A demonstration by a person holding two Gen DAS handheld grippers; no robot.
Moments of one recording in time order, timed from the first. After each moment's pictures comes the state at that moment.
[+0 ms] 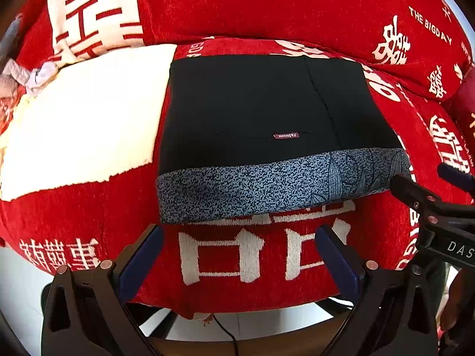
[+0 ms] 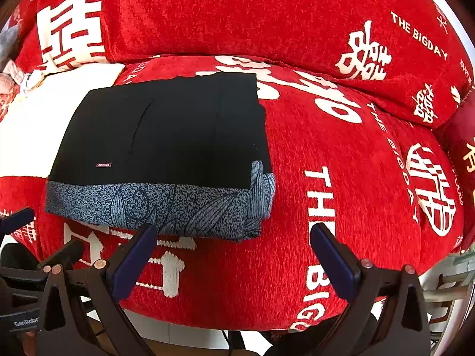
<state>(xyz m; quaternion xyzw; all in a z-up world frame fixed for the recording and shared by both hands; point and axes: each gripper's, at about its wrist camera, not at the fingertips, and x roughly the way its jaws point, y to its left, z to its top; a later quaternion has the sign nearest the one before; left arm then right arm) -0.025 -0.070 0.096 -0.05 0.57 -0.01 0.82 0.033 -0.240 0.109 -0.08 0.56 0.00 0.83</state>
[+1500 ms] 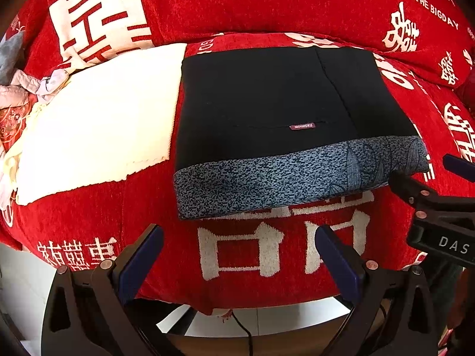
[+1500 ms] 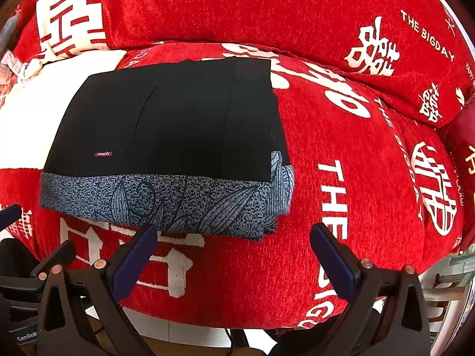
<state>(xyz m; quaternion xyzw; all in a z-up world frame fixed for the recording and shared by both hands) -0.028 -0.075 0.093 -0.01 0.58 0.03 0.81 0.039 -0.227 0.093 -0.10 0.58 0.01 0.81</state>
